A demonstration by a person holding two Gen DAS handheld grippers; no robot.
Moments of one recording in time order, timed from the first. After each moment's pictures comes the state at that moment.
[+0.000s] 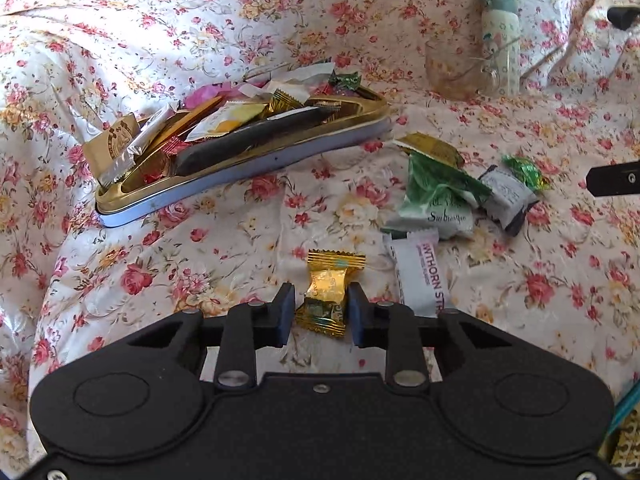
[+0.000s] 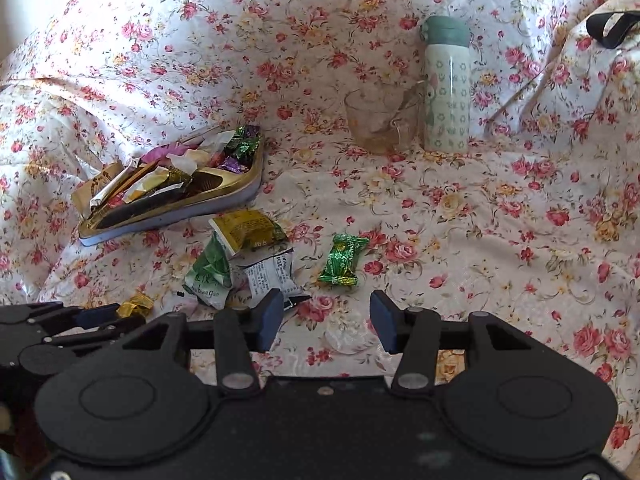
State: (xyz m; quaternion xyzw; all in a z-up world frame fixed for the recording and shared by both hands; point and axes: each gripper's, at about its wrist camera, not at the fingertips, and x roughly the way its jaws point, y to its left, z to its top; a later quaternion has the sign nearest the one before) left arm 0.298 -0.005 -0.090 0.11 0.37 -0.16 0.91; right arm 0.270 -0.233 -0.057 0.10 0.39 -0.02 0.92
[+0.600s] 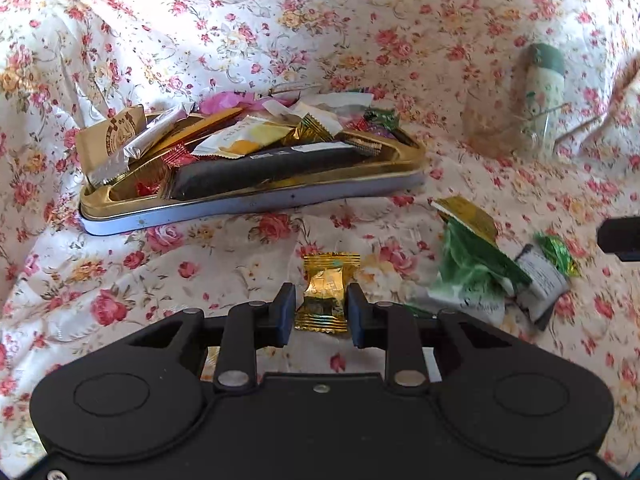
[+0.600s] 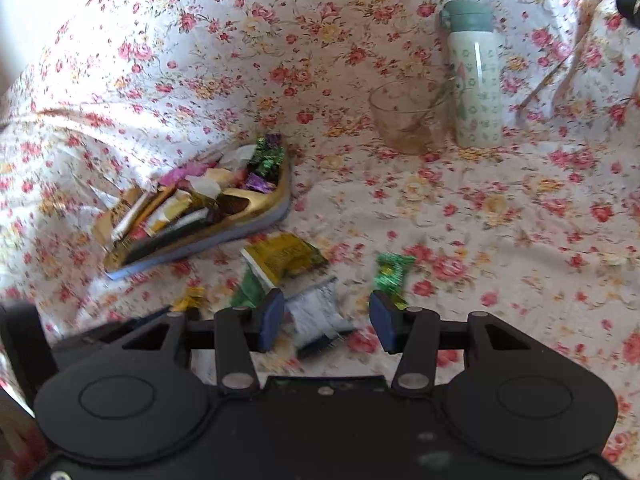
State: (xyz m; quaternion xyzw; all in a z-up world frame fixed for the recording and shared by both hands) left arm 0.340 -0.002 -0.097 0.02 0.35 -0.14 0.93; right arm 0.311 -0.224 -0.049 0.16 0.40 0.01 0.90
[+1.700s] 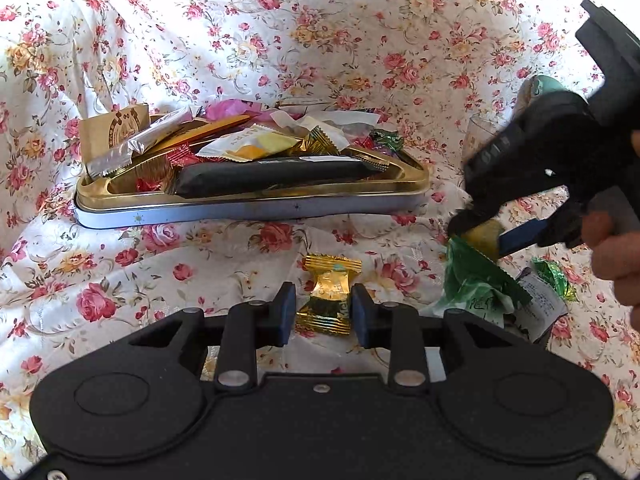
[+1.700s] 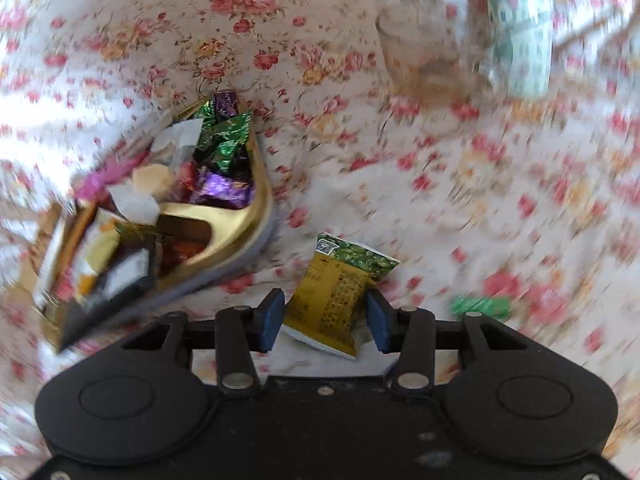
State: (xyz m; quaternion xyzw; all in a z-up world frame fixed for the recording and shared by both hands) left arm 0.339 0.006 -0.103 -0.02 0.32 -0.15 0.94; right arm 0.447 -0.179 -0.100 0.16 0.51 -0.08 0.84
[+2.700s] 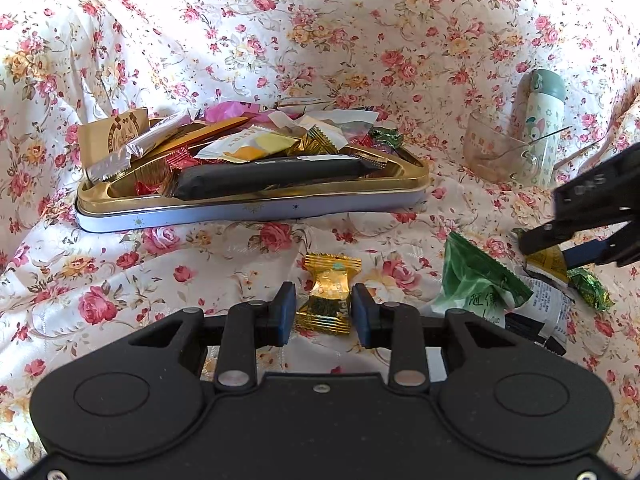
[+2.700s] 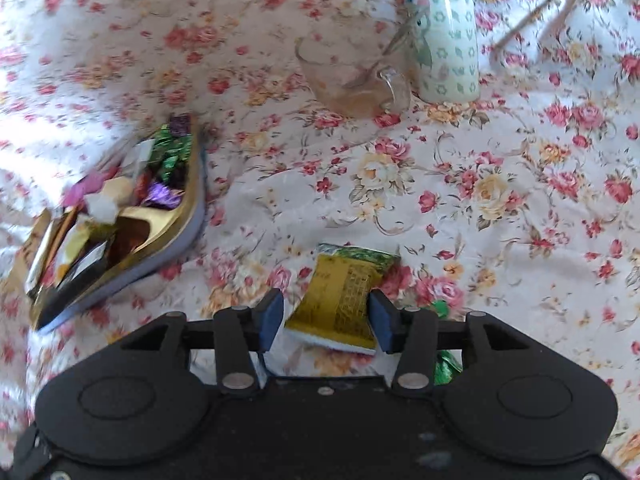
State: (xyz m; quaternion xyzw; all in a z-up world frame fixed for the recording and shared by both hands) left arm 0.339 0.002 -0.104 -0.01 0.32 -0.15 0.94; right arm 0.399 -0.237 -0.103 0.19 0.48 -0.09 0.85
